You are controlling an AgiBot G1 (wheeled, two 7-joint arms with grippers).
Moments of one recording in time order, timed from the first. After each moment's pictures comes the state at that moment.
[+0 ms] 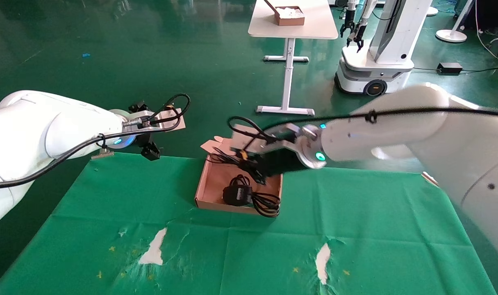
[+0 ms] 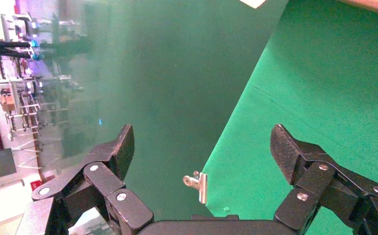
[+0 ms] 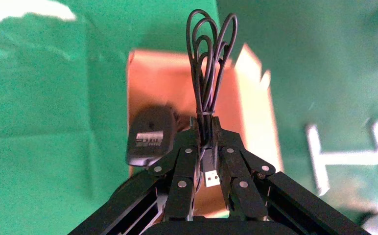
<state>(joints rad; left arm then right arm) -1.90 1.36 1.51 -0.35 1.98 0.60 -0.60 1.85 -1.37 -1.25 0.47 -1.37 -0.85 0.14</state>
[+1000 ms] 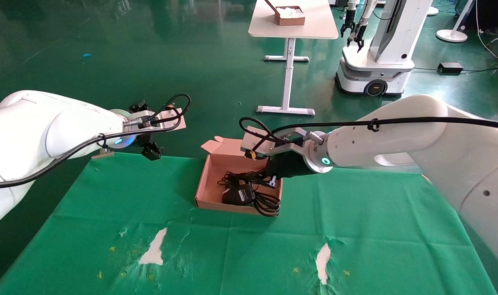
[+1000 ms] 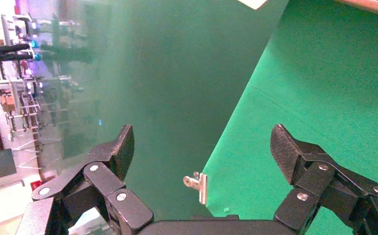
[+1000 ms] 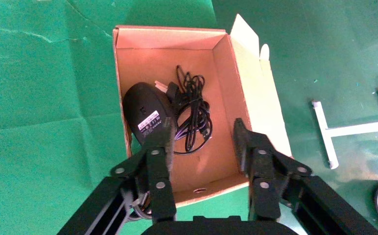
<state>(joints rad) -1.90 1.35 1.51 -0.36 1.98 0.60 -0.60 1.82 -1.35 -1.25 0.45 -1.35 -0.84 0.19</state>
